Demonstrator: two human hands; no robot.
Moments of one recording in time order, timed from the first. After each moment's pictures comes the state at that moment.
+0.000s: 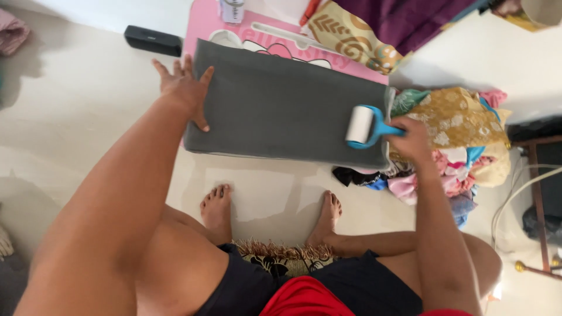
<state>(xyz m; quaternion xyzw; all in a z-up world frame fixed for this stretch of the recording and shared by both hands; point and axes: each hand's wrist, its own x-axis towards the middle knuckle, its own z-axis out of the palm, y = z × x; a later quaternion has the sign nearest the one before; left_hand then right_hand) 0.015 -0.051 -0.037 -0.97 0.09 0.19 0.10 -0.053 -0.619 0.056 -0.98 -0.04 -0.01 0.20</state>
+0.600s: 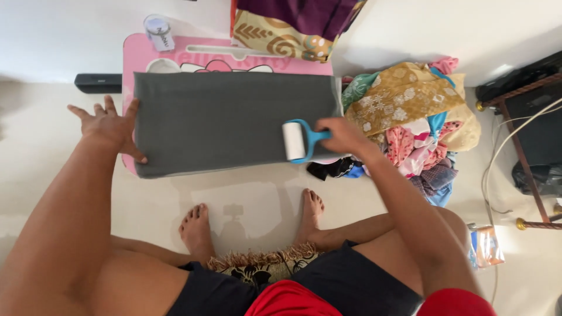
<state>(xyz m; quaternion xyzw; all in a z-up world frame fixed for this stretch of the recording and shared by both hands) 0.007 -0.017 -0.041 -0.97 0.06 0.19 0.12 -0.078 -0.579 0.079 -0.96 -0.18 0.11 0.20</state>
